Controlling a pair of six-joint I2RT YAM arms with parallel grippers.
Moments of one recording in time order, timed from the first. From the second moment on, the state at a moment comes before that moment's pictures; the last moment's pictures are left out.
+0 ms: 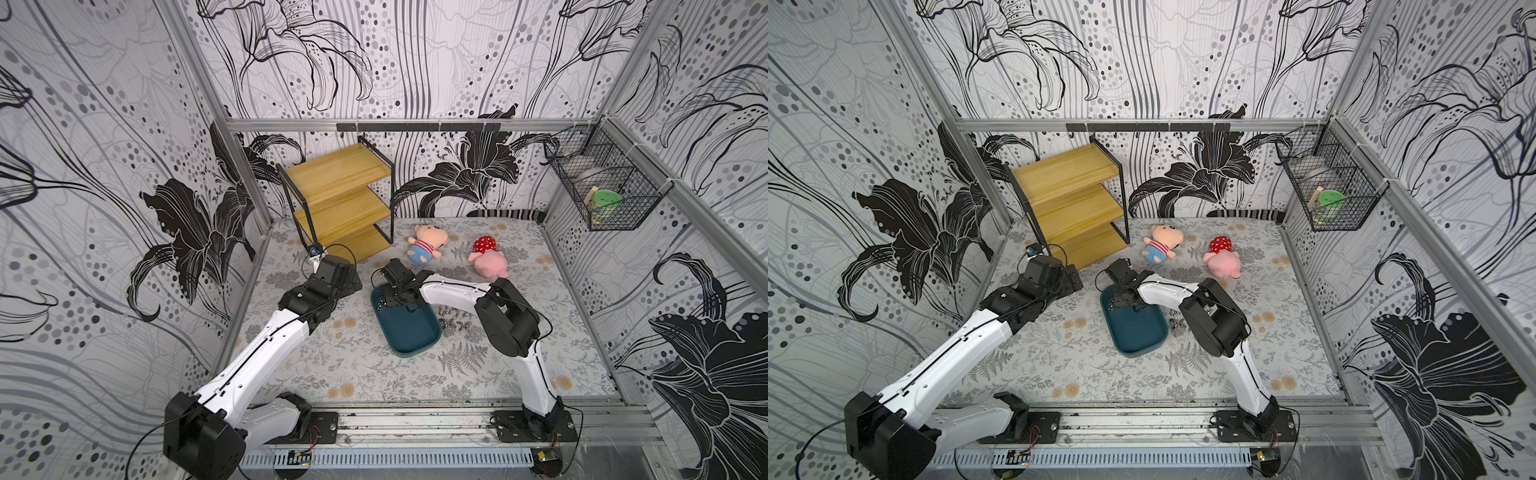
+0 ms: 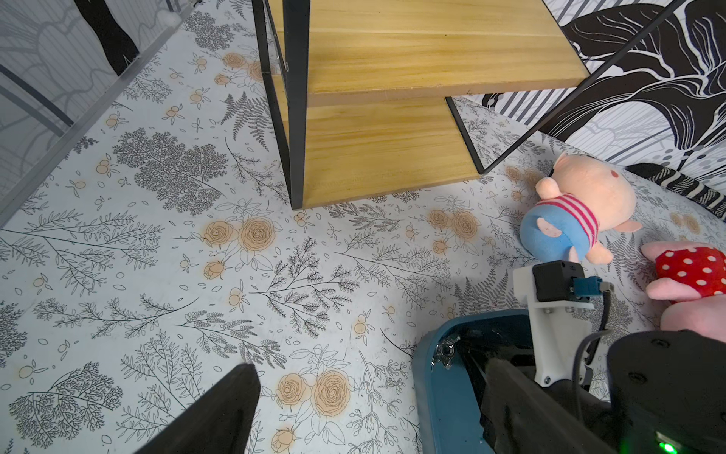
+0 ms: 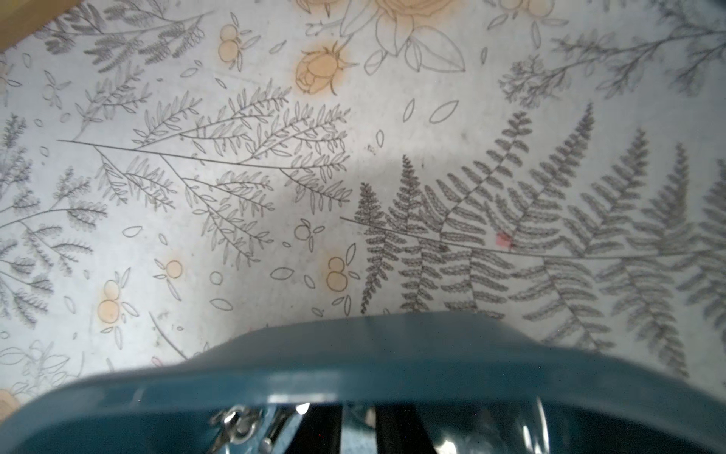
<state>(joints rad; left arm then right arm) -0.44 1.16 1.01 -0.63 -0.41 -0.69 0.82 2.17 1.57 -0.43 0.13 0.56</state>
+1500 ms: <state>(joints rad) -0.45 1.18 1.00 -0.62 -0.40 -0.69 0.68 1.60 1.20 -0.47 0.15 0.53</state>
